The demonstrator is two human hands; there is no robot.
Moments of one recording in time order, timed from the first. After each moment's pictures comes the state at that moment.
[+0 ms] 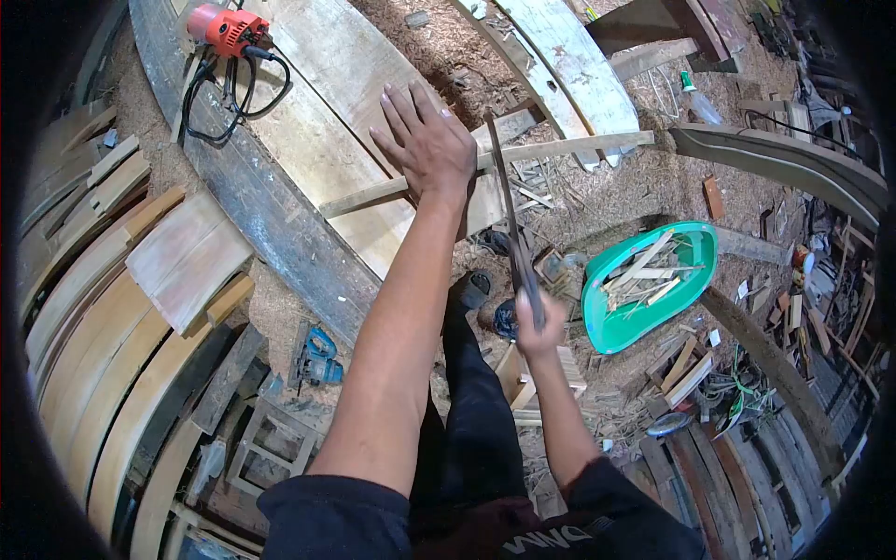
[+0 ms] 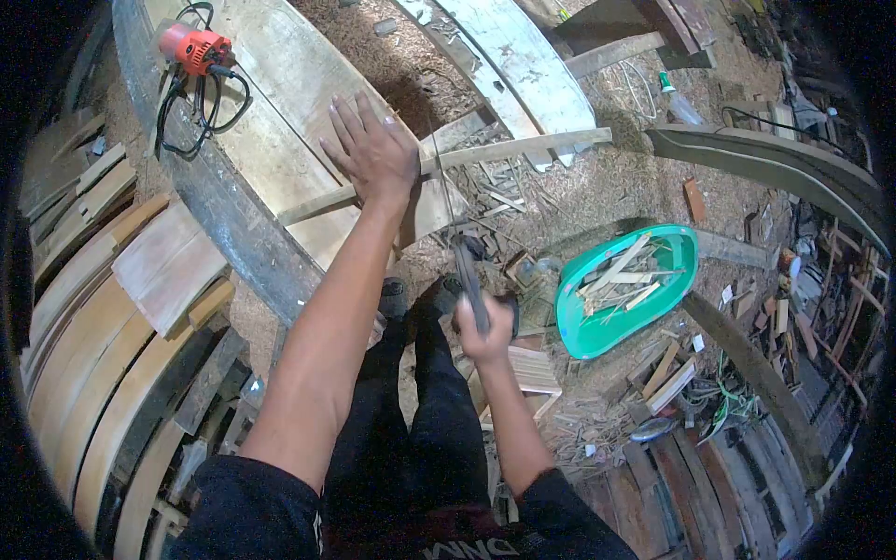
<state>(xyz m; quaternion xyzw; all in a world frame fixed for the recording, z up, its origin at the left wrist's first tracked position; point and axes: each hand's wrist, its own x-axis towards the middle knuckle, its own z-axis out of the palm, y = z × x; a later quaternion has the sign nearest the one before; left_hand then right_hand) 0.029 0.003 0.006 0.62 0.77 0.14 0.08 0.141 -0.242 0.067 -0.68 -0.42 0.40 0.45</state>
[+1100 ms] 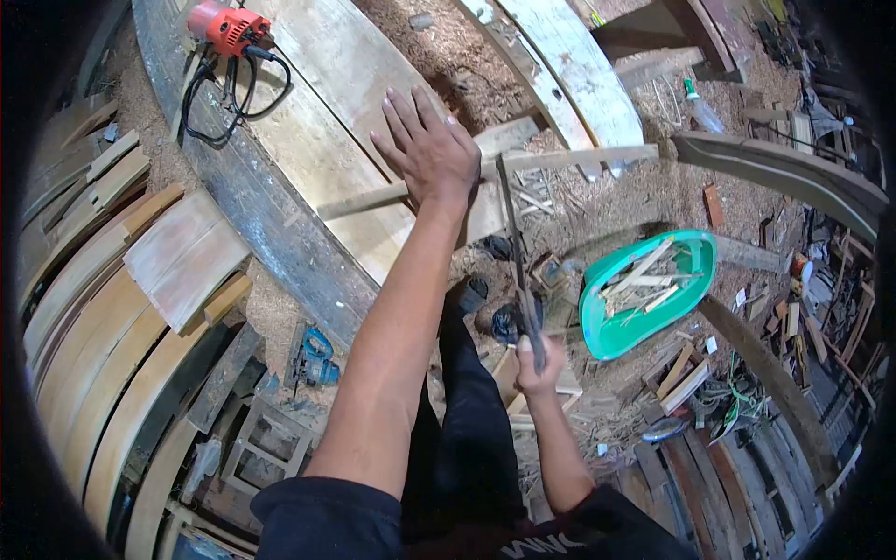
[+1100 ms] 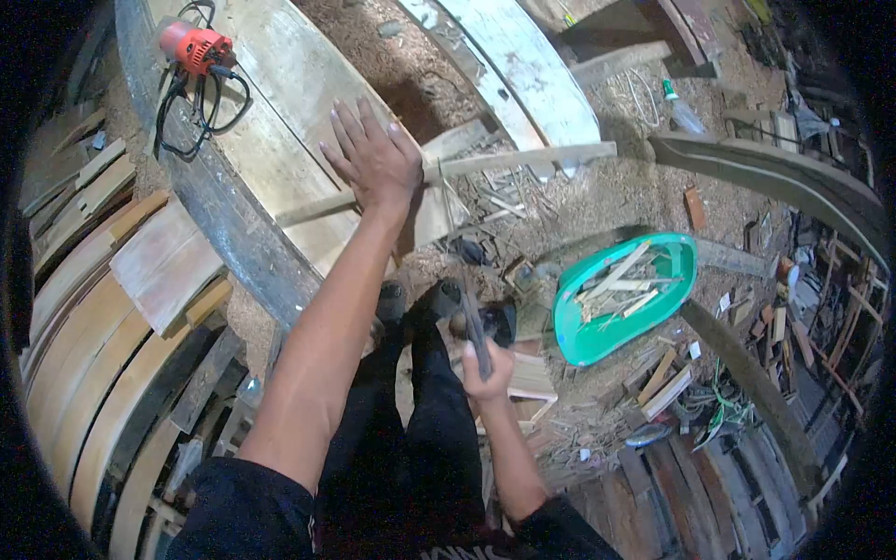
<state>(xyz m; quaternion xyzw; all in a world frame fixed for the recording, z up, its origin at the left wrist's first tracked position) 0.029 0.007 0.006 0.62 0.77 0.15 0.07 0.138 -0.272 0.083 -0.69 -0.43 0.38 0.44</state>
